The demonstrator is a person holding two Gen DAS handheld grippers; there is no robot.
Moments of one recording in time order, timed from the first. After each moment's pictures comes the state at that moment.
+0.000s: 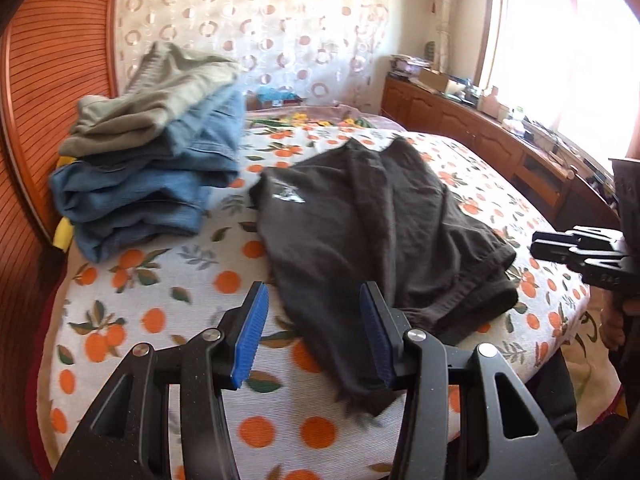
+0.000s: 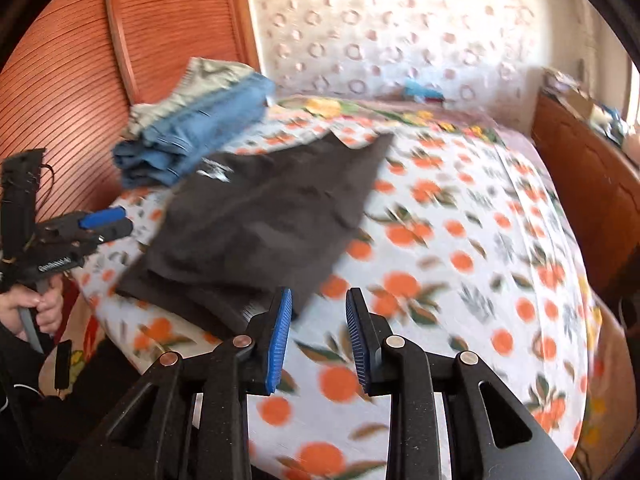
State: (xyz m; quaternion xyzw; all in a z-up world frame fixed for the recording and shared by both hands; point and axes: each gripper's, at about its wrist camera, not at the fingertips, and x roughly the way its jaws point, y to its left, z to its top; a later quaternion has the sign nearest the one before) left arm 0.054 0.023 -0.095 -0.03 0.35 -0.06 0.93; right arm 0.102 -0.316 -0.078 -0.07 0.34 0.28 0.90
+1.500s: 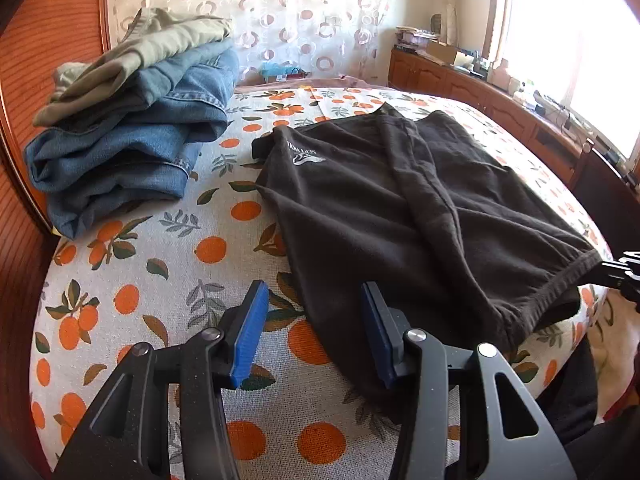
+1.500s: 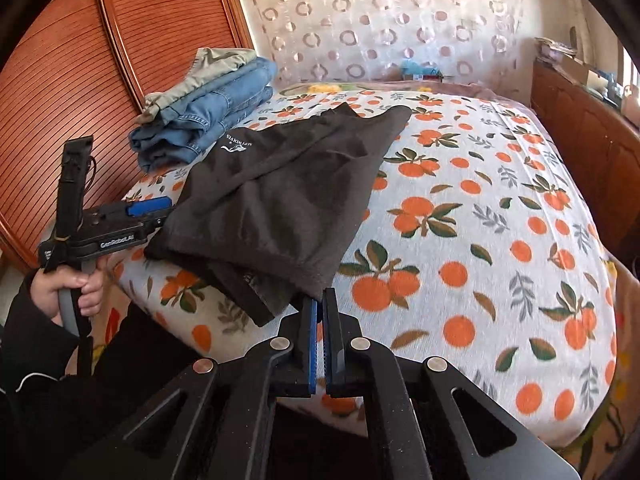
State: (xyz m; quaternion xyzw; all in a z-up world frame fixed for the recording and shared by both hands) left arm 0.065 0.017 -0.128 -0.01 0.39 -0.03 0.92; right arm 0.061 -0.328 -0.096 -0.03 0.36 0.29 0.89
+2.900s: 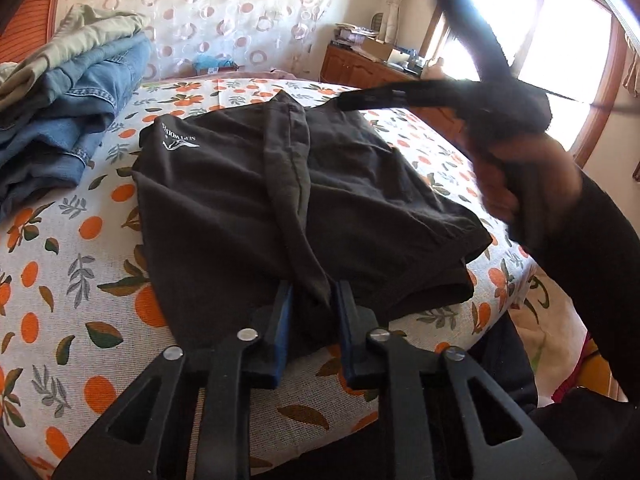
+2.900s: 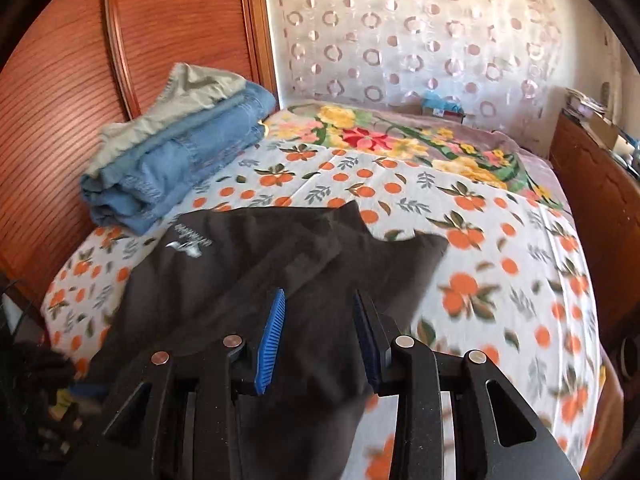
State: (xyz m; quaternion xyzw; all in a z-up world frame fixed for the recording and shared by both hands) left arm 0.044 -0.034 -0.124 -0.06 0.40 -0.17 0.90; right arm 0.213 -0.248 -0.067 -0.10 0.33 0.30 0.89
